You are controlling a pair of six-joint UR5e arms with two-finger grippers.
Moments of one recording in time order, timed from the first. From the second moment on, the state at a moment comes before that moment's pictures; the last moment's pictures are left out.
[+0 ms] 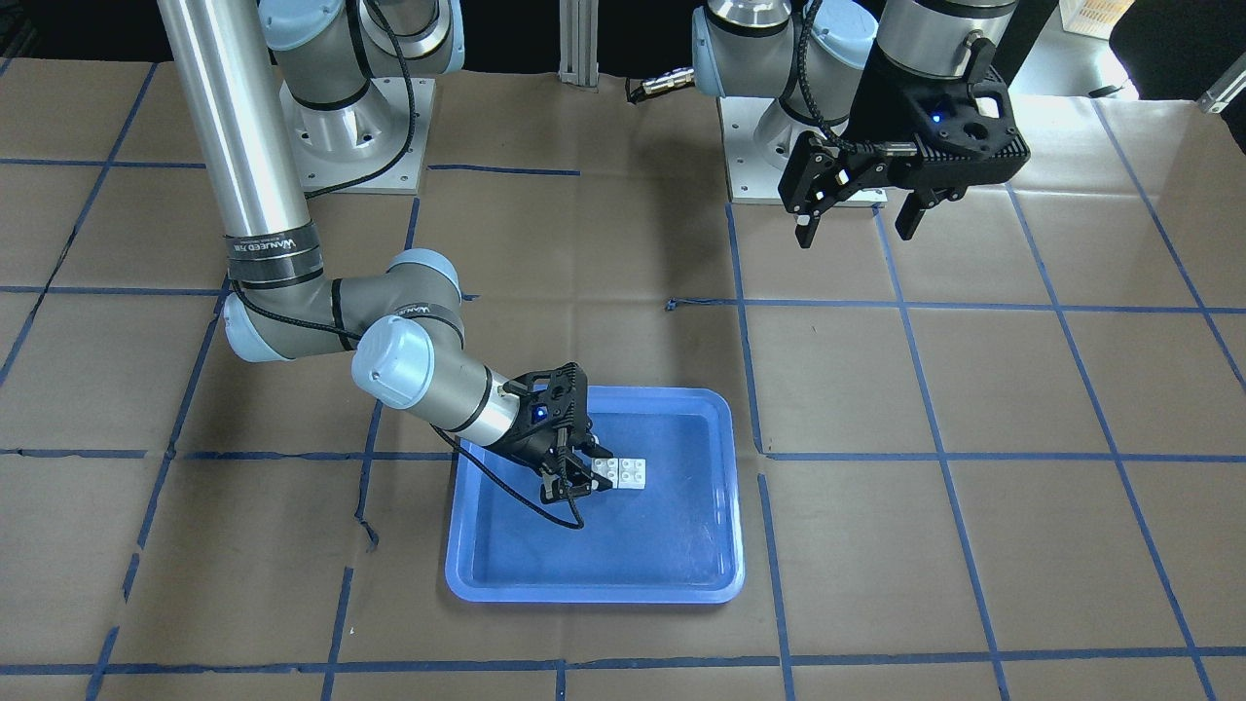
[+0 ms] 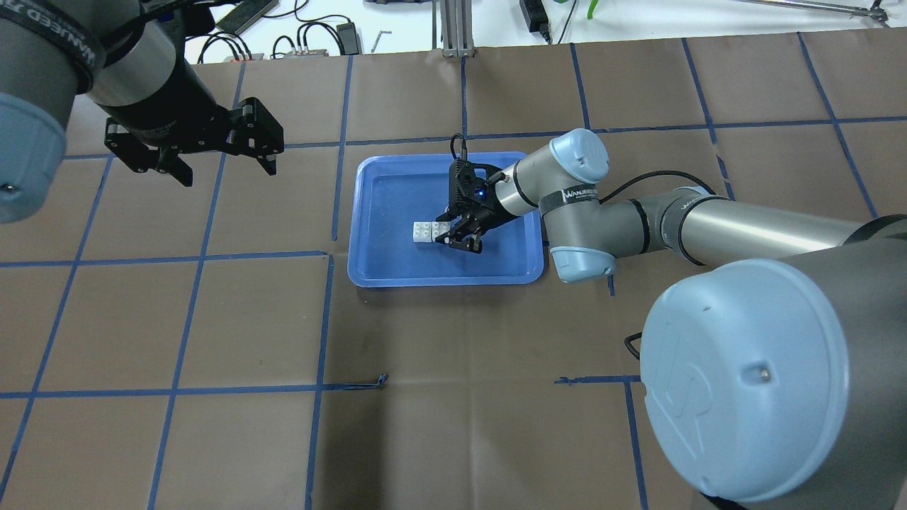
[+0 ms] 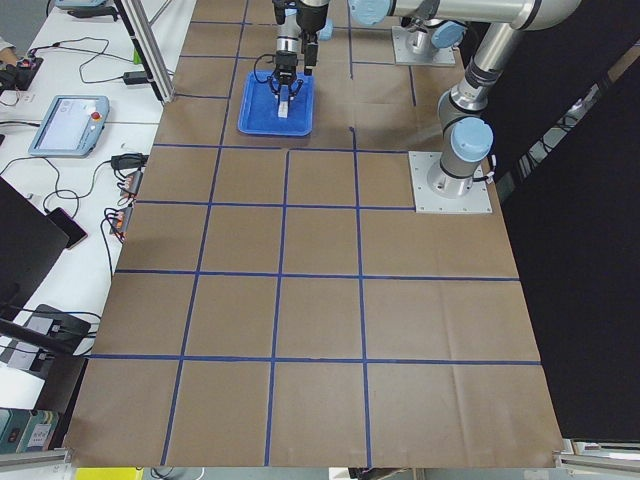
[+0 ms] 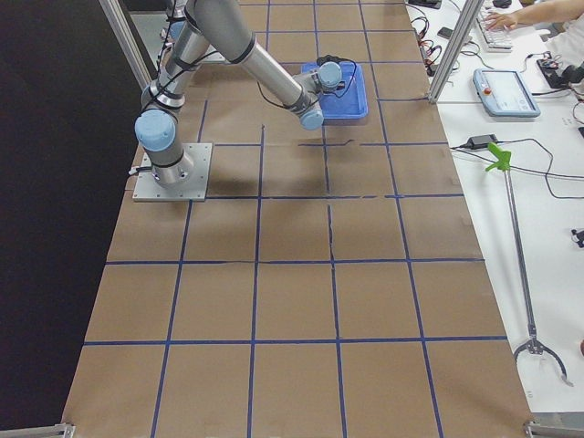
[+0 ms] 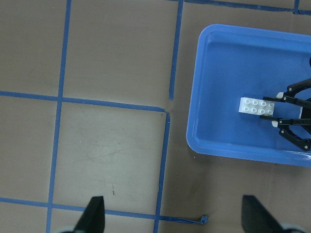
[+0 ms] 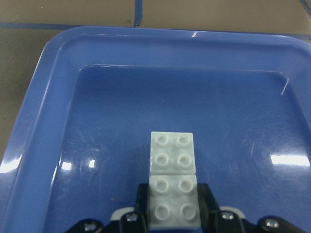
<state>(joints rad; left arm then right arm) -1.57 -1.49 -1.63 -1.48 1.60 -0.12 1.75 -0.93 1.84 -2.73 -0.89 -1.31</state>
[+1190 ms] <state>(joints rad) -1.58 -1.49 -1.63 -1.48 1.60 -0.12 1.75 -0.93 1.84 -2.73 -0.88 -1.31</state>
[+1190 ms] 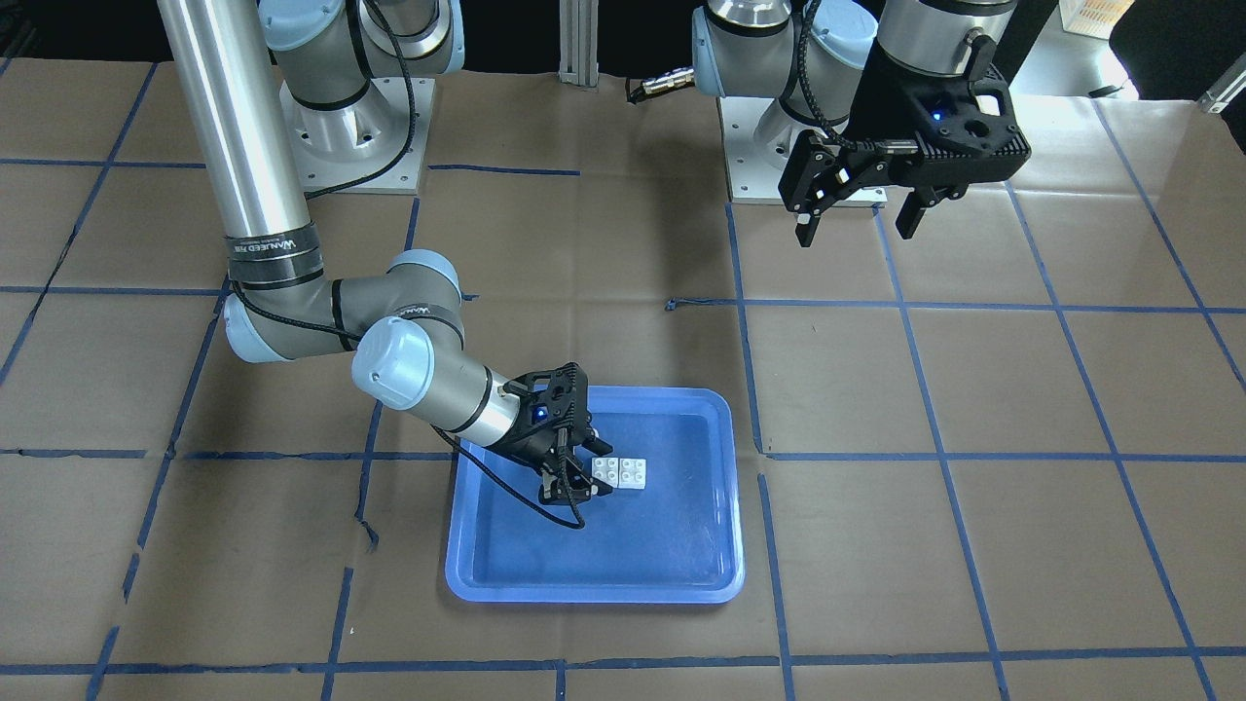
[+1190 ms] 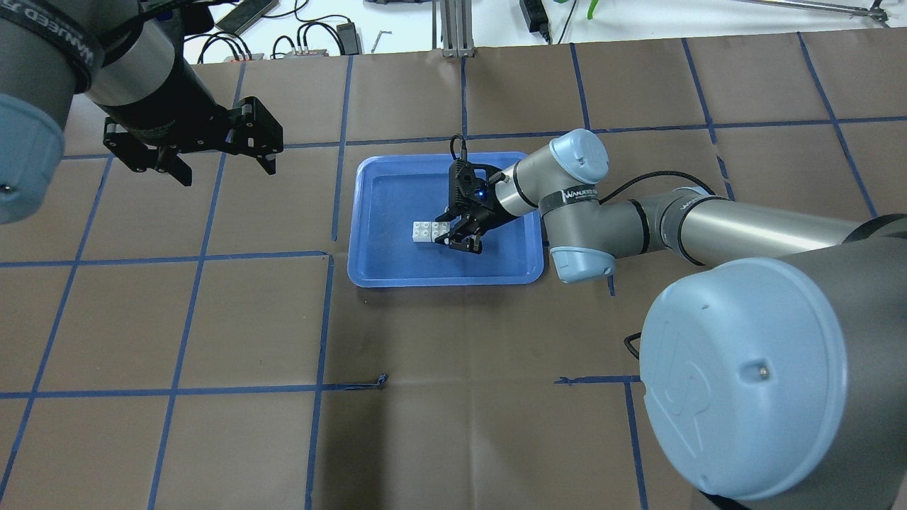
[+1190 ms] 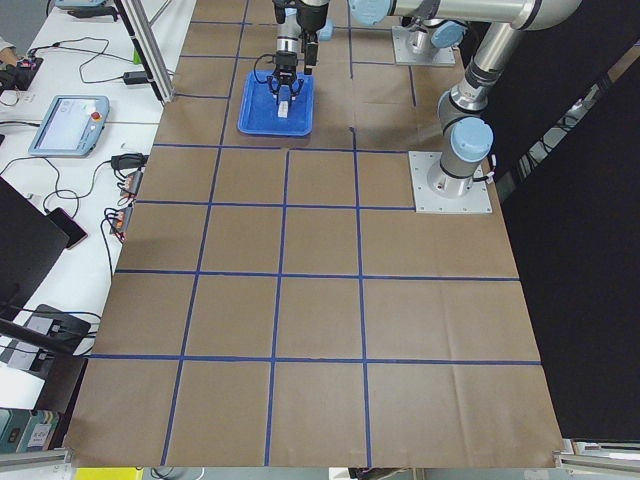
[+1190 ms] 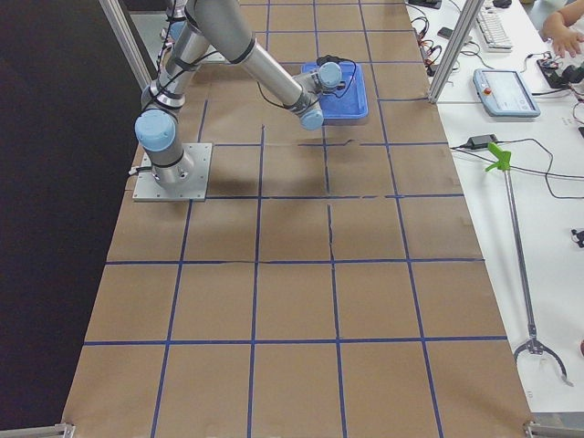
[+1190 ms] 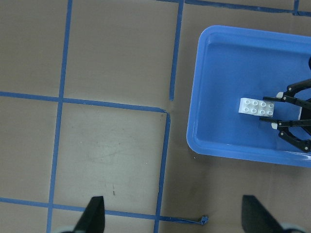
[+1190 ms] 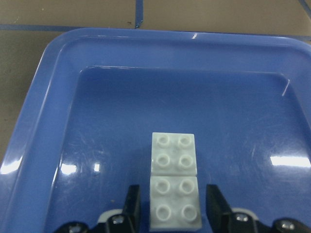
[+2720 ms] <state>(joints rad) -1.58 -1.49 -1.63 -1.48 1.60 -0.12 1.59 -1.24 1.82 -2.38 -1.24 -0.78</state>
